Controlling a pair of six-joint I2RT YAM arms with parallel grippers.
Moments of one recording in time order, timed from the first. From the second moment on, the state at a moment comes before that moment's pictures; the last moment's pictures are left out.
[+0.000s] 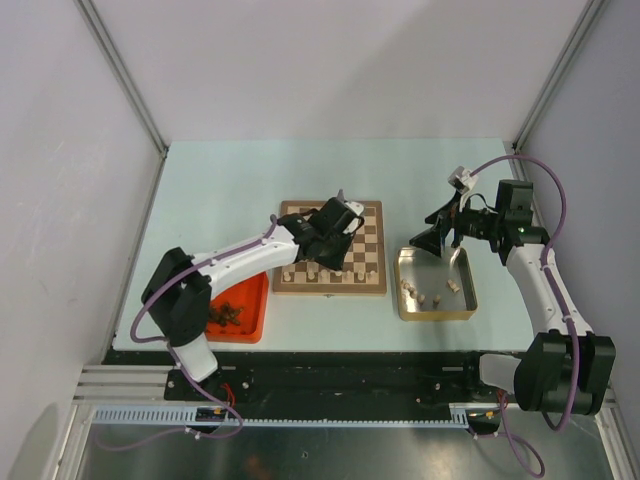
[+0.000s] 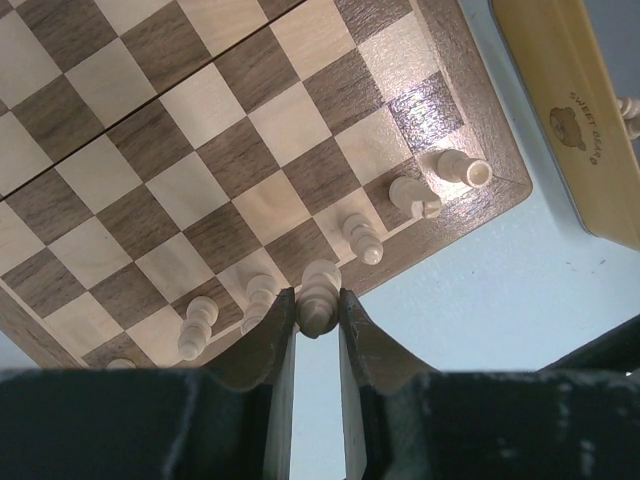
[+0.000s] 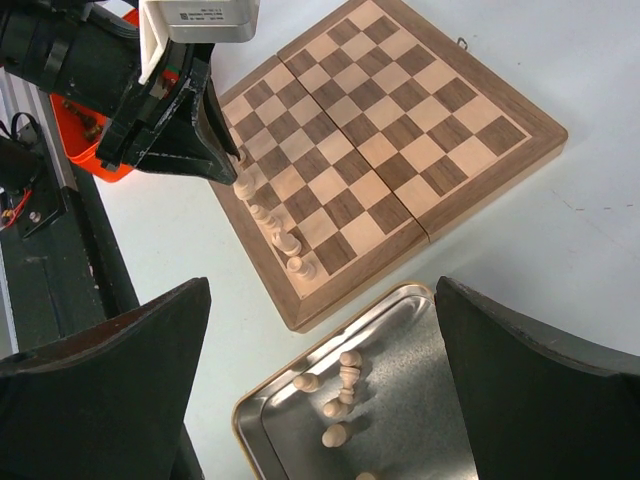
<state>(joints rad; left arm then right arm) -0.85 1.71 1.32 -0.61 -0.07 -0.31 -0.06 1.21 0.95 -0.40 -1.07 -0.33</state>
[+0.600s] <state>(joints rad) -0.86 1.74 1.33 -0.61 -0.10 -0.31 -0.06 1.22 0.95 -0.43 -1.07 -0.34</state>
